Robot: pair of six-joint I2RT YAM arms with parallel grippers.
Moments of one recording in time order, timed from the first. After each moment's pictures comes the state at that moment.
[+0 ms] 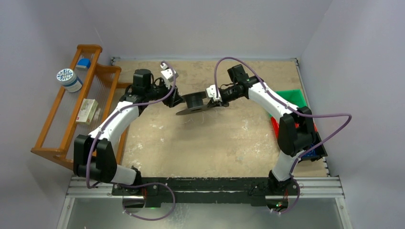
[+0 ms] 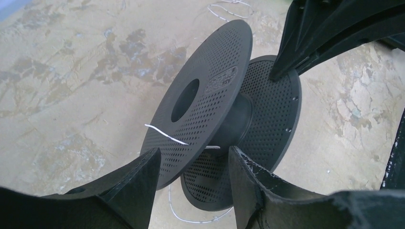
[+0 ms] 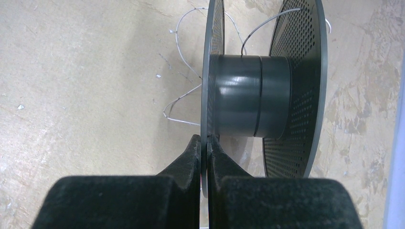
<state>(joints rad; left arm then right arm) -0.22 1.41 1.05 -0.16 0.73 0.22 0.44 1.79 1.46 -0.74 -0.97 -1.32</state>
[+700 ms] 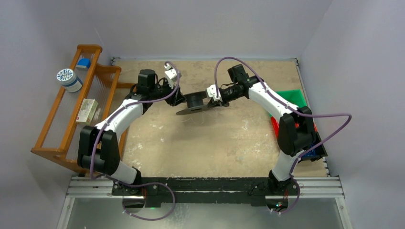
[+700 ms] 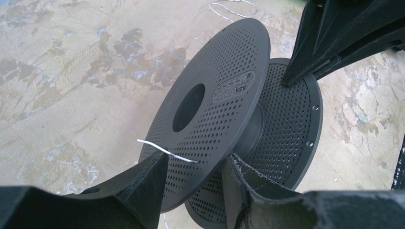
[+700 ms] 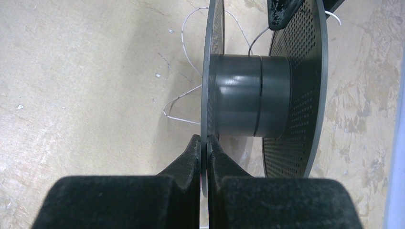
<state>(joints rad) -0.23 1.50 1.05 -0.08 0.73 0.20 0.44 1.79 1.46 -0.74 -0.97 -1.32</state>
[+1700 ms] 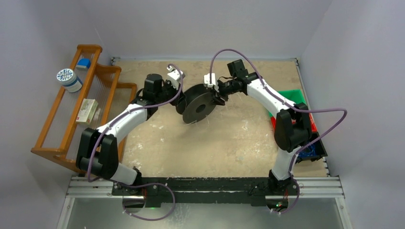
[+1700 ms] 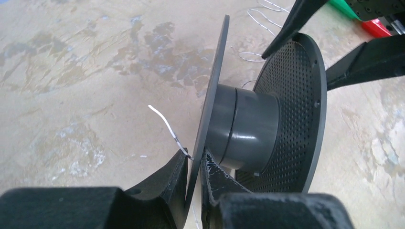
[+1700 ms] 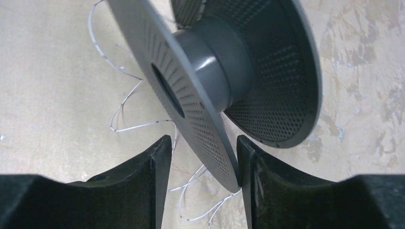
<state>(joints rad) -0.31 1.49 1.00 0.02 0.49 0.08 0.43 1.85 1.53 -0.65 -0.84 -1.02</state>
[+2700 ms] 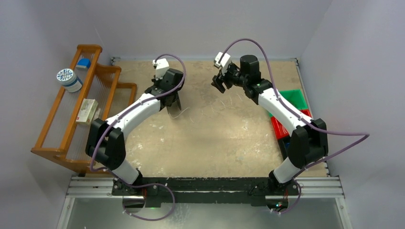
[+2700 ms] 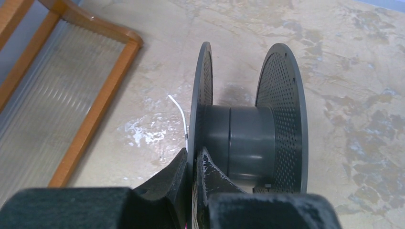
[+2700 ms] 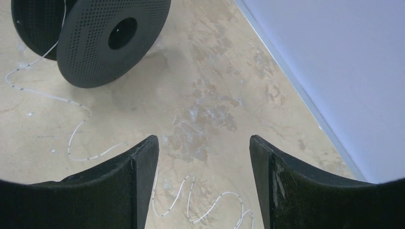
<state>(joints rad) -0.50 1.62 1.28 -0.40 -0.81 -0.50 0.42 1.60 1.35 -0.12 -0.43 -0.43</state>
